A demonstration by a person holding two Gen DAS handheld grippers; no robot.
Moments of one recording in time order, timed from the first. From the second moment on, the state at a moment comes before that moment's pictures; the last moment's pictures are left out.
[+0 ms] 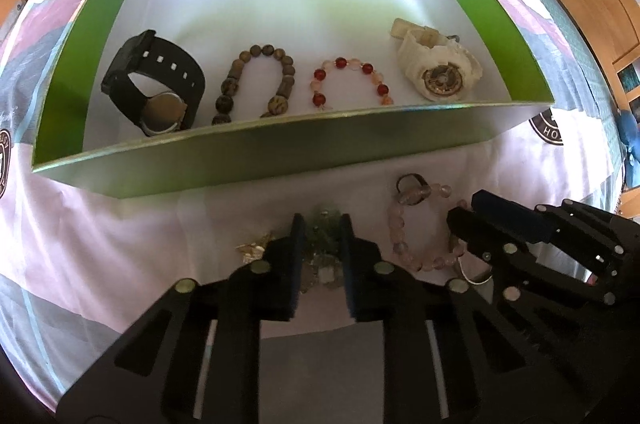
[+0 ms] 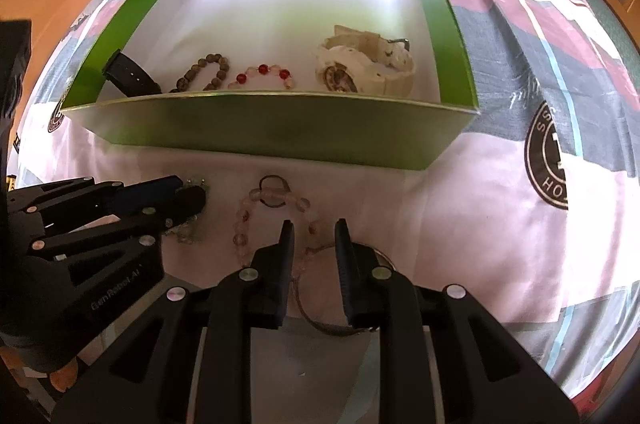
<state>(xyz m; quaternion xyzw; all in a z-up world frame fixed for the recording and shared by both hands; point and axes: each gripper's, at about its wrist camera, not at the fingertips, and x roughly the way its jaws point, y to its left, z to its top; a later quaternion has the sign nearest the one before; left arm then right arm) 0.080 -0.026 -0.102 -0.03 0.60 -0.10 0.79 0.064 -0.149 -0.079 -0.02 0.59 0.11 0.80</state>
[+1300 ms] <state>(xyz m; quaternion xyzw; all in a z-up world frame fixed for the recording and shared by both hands) 0.074 -0.038 -0.096 -0.01 0.59 -0.09 0.80 0.053 -0.132 -0.078 -0.06 0.57 0.14 0.81</state>
